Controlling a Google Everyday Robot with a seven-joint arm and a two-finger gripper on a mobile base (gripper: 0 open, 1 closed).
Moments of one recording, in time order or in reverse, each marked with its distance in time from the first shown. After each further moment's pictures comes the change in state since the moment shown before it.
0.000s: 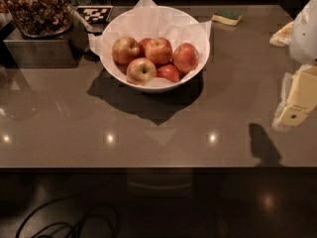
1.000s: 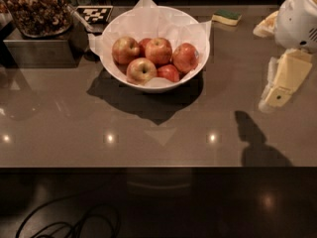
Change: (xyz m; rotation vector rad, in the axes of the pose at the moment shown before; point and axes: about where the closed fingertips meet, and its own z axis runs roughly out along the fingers) arm -0.022 -0.030 0.010 -0.032 -0.099 -0.043
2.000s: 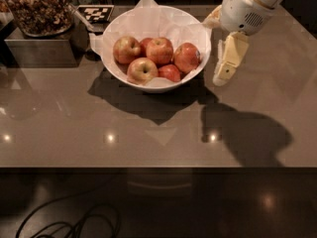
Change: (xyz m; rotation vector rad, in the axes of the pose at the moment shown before) arm -0.077 -0.069 0.065 -0.112 -0.153 -0.155
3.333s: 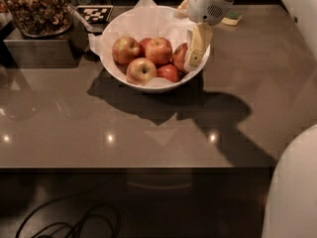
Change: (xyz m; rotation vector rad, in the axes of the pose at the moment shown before) arm -0.053 -0.058 0.041 0.001 -0.039 -0.106
